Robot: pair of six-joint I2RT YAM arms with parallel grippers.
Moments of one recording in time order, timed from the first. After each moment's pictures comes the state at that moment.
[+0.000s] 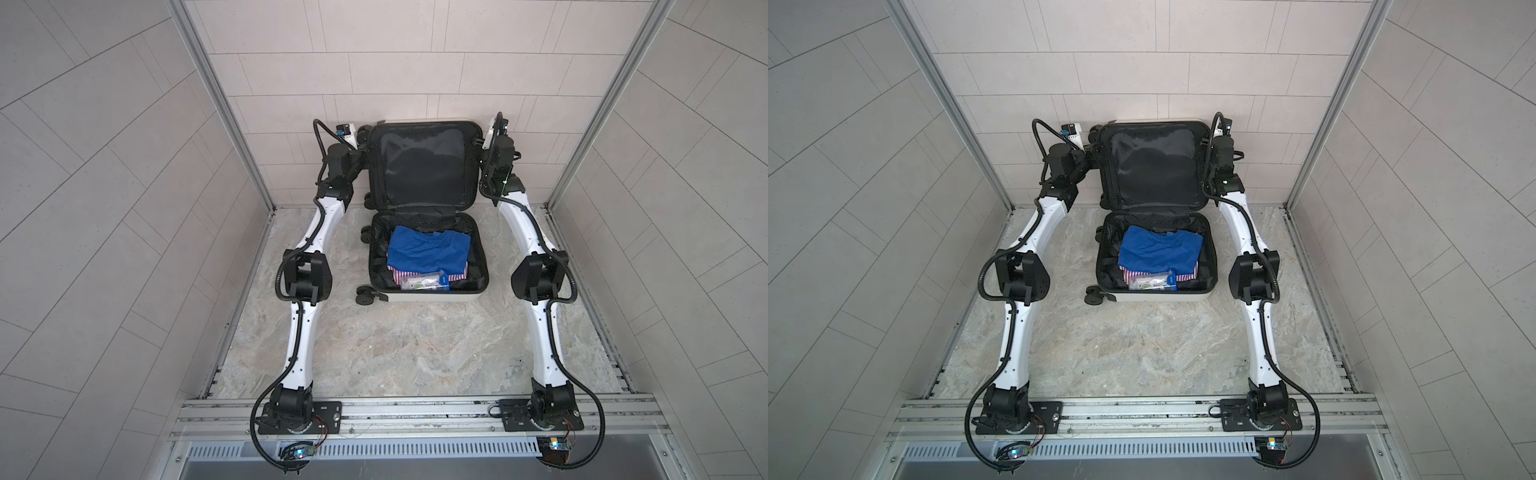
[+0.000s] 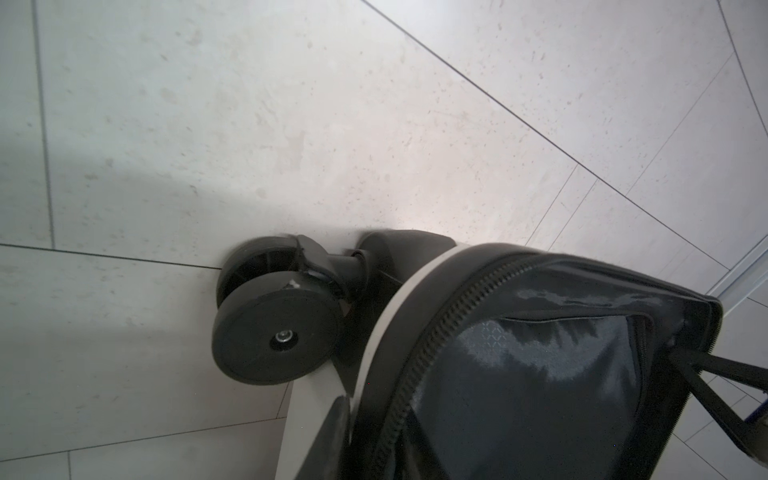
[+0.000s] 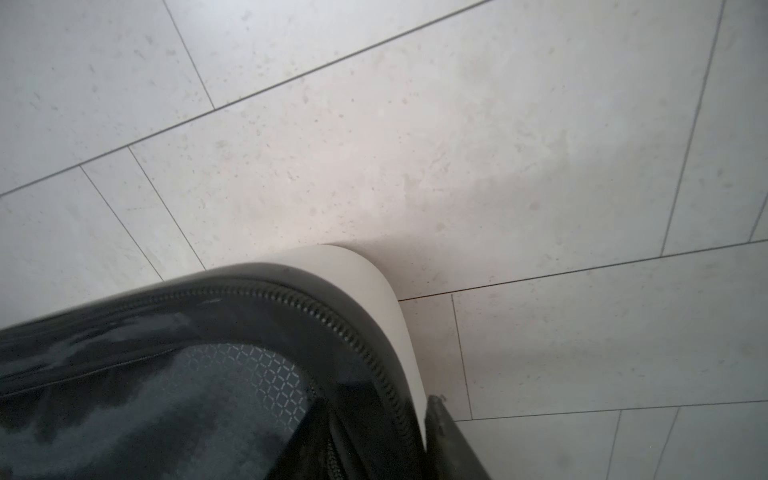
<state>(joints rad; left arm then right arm) -0.16 2.50 2.53 0.04 0.24 -0.39 0.10 2.46 2.62 -0.15 0.08 0.29</state>
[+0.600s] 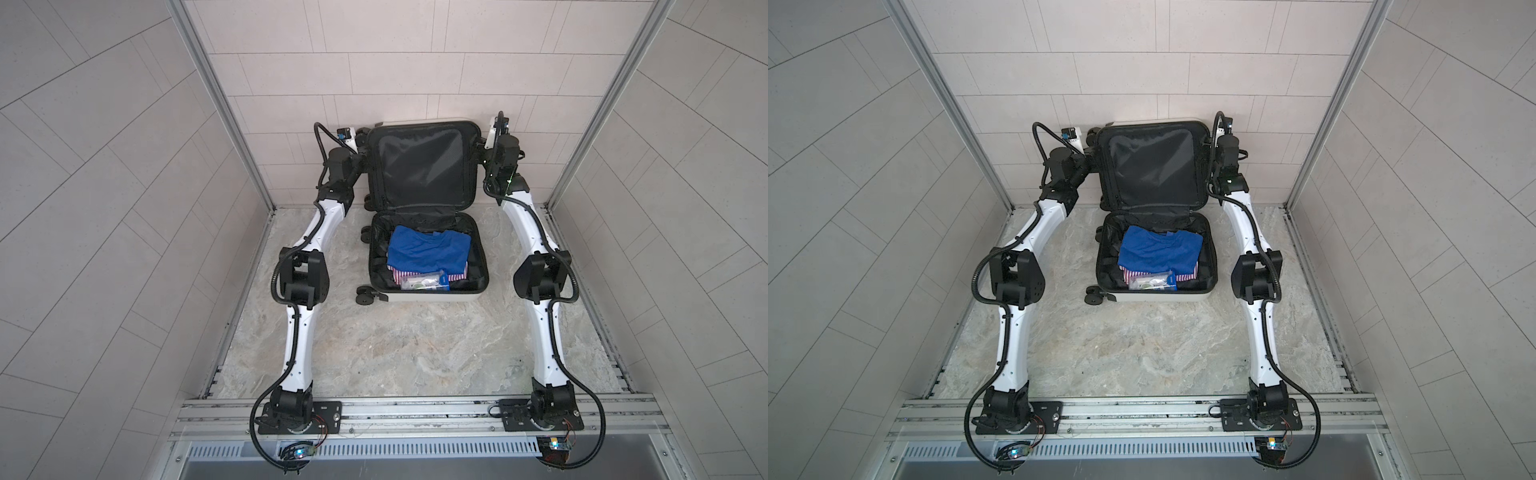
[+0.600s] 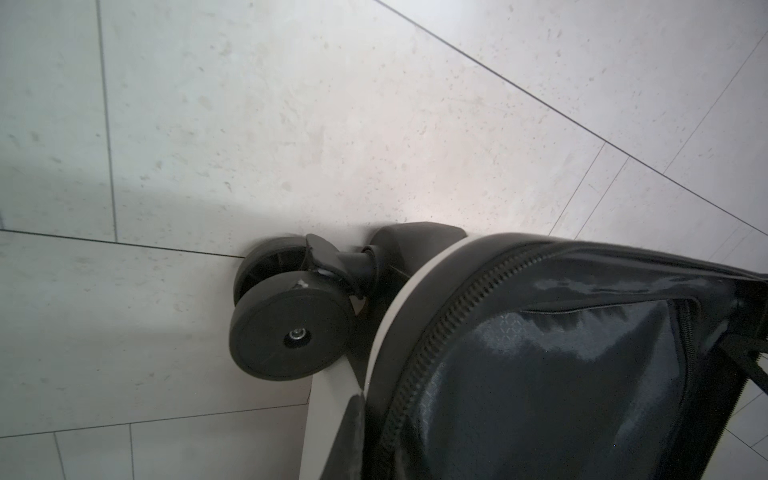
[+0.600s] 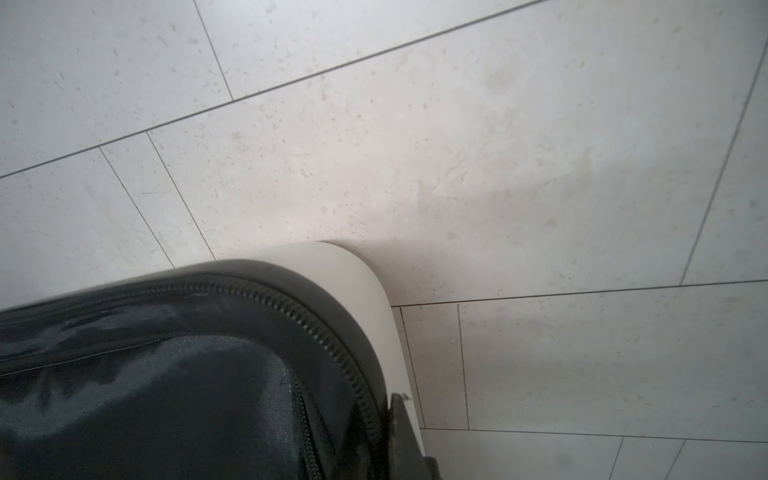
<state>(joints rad) -0.18 2.37 2.28 0.15 0.16 -0.32 0.08 2.46 2.62 -0.15 -0.01 0.24</state>
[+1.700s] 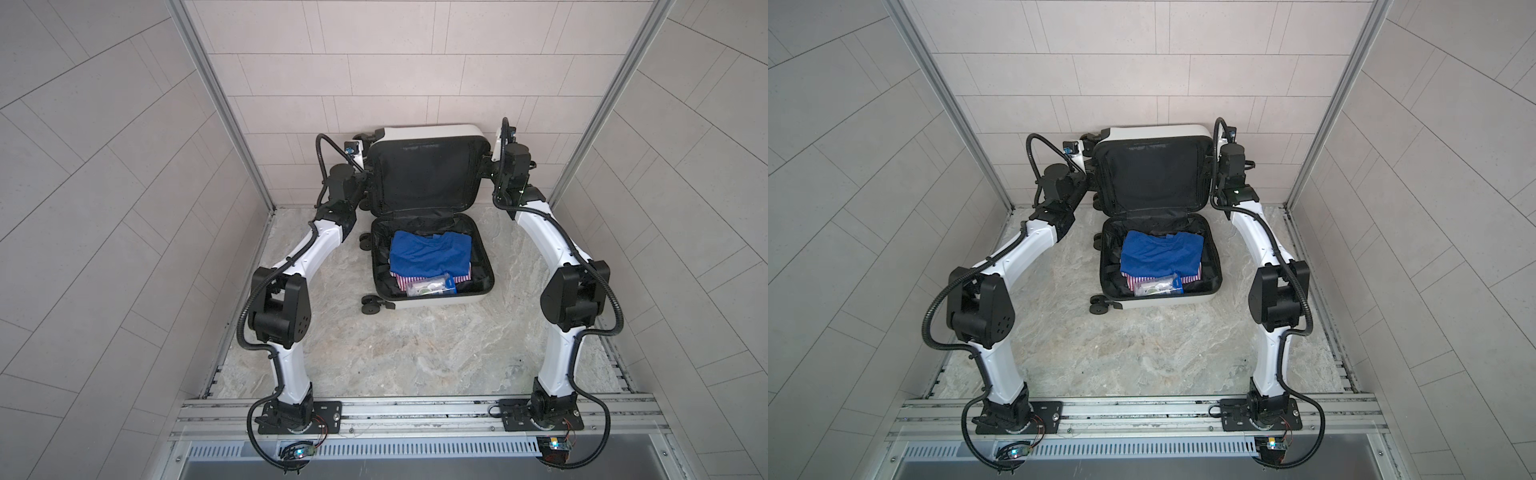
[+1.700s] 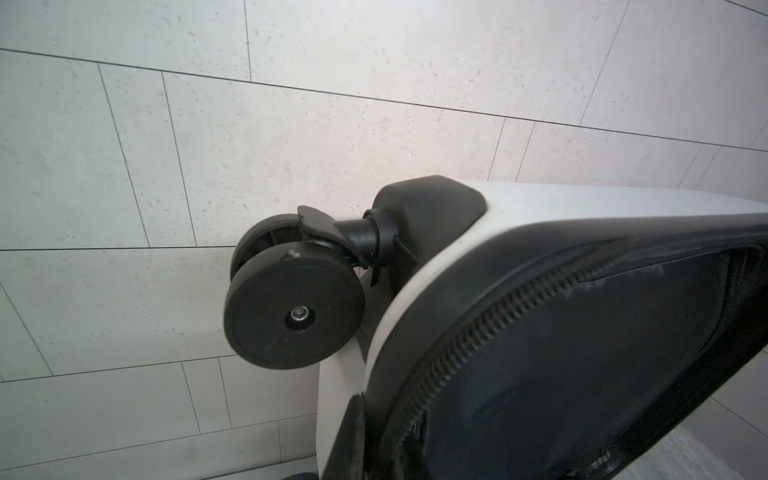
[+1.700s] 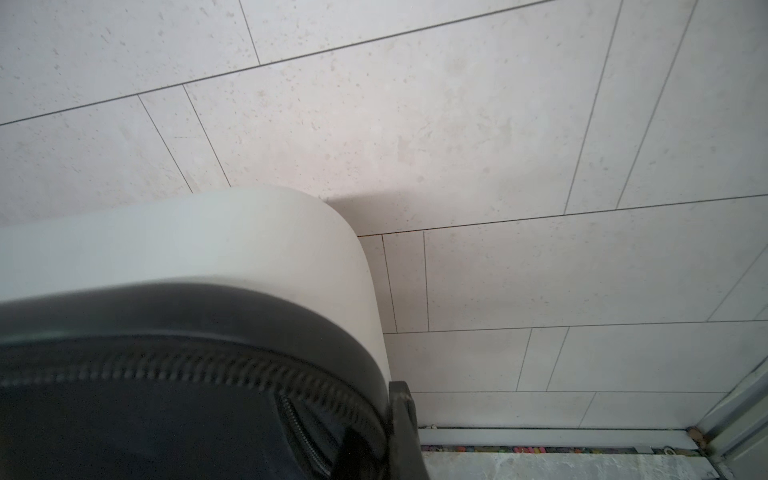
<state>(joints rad) -0.29 1.87 1.63 0.27 -0.02 -0.09 0.12 1.97 1.94 -0.08 0.08 0.19</state>
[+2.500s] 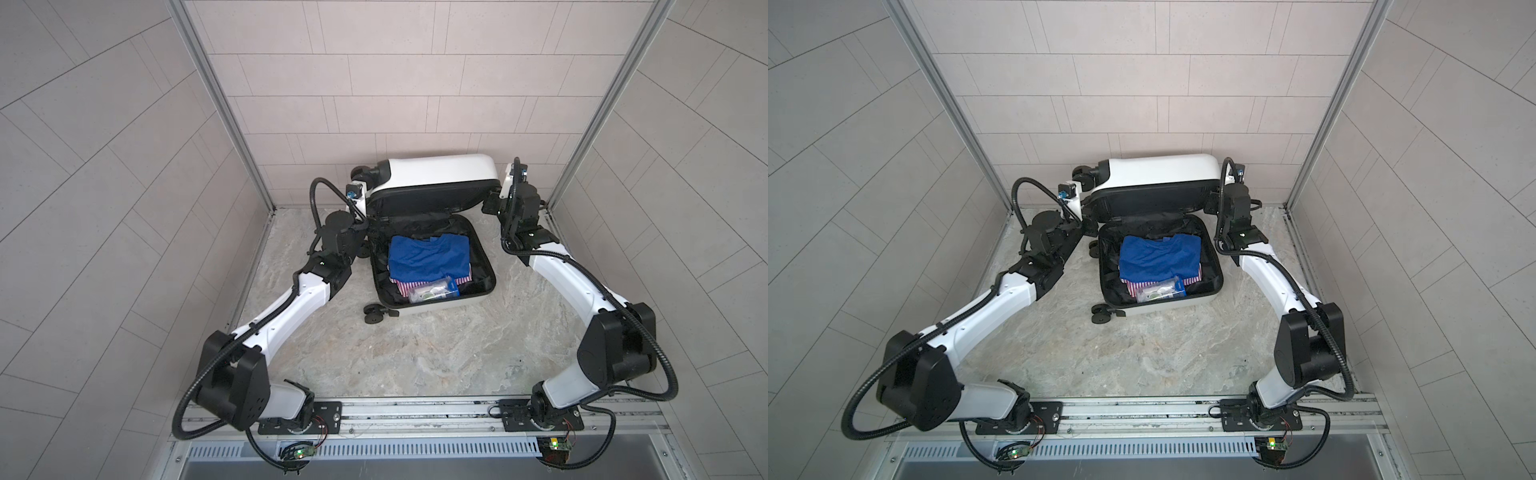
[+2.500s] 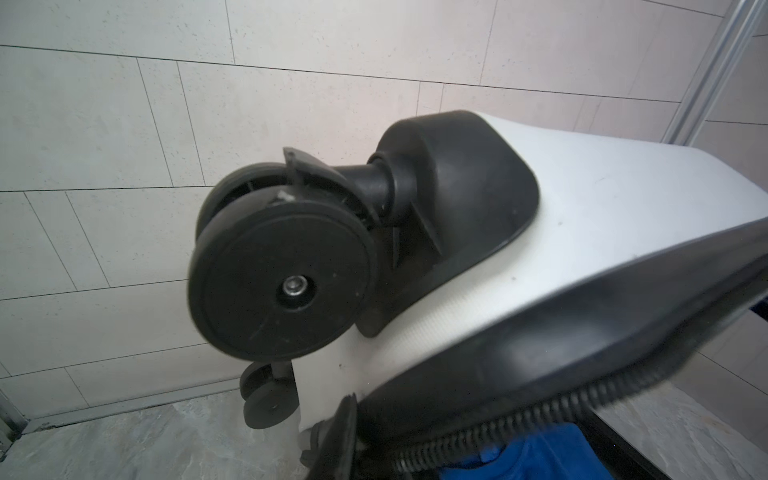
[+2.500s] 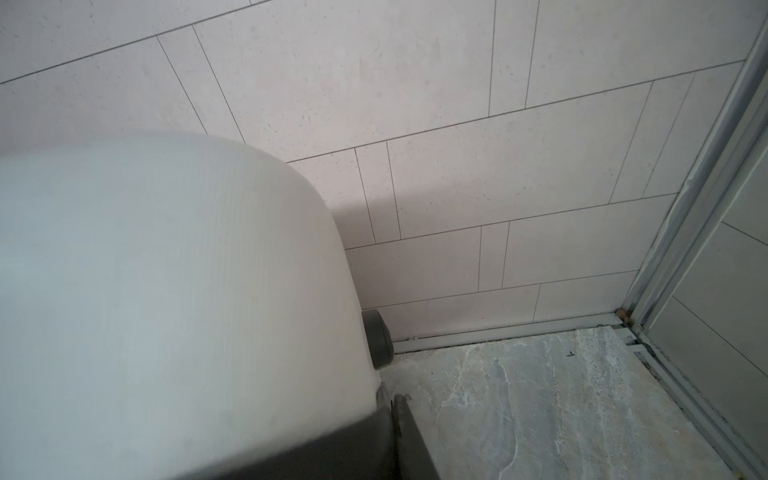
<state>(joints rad) -0.45 1.36 1.04 0.32 -0.13 -0.06 0.19 1.54 1.30 0.08 0.21 0.26</state>
